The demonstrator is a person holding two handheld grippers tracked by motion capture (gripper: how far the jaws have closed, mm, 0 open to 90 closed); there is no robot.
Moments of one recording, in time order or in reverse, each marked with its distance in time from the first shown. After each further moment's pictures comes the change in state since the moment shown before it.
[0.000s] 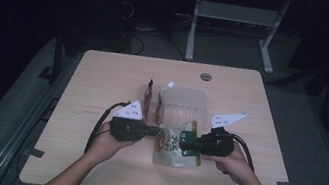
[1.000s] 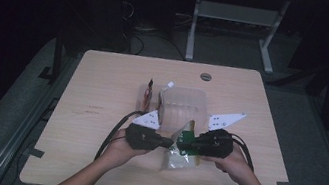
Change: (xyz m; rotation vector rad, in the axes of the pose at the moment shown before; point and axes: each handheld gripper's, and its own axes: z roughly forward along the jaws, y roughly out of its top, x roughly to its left) left arm -0.015 -0.003 0.030 0.058 -0.132 -0.019; right arm 0.015 0.011 0.000 0.009 -0.031 -0.105
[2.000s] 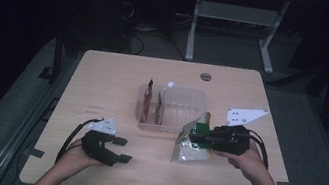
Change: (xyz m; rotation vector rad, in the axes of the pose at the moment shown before) left arm 0.006 -0.080 -0.076 0.084 0.092 -0.181; right arm 0.010 0.019 -0.040 -0.073 -0.068 -0.053
